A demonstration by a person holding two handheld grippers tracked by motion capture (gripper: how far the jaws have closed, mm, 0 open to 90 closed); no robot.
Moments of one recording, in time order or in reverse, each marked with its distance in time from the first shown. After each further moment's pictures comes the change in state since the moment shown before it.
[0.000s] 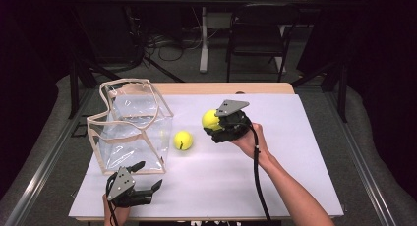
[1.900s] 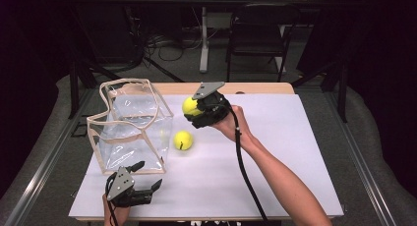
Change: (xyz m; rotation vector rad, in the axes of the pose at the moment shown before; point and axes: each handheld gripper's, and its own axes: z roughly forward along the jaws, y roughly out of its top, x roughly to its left) left arm 0.000 0.000 0.000 -0.006 0.003 -0.008; right arm 0.001 0.063 0.028 0.002 0.042 -0.052
